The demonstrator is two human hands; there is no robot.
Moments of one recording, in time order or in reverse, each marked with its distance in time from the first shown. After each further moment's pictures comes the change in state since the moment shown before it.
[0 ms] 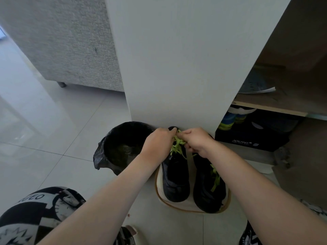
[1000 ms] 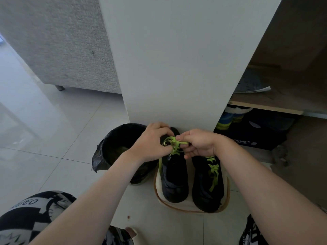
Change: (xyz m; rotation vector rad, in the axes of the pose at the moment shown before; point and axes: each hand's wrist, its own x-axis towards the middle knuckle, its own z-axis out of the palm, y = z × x) left_hand -0.006 -0.023 -0.013 -0.453 0.003 0.037; right_hand -0.018 -0.015 -0.027 0.090 -0.552 0.111
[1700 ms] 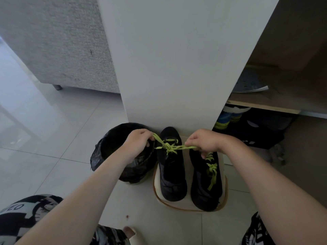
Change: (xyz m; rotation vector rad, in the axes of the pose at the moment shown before) left_hand -0.010 -0.003 -0.020 -0.493 0.048 -0.686; right_hand -0.011 0.006 -0.029 -0.708 0.255 0.030
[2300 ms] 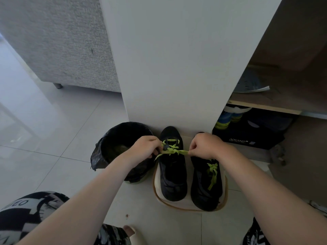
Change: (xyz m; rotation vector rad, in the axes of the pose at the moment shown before) left_hand 0.001 -0.016 0.019 0.037 -0.200 0.034; right_hand 0.008 0.010 0.019 -0.541 0.219 -0.002
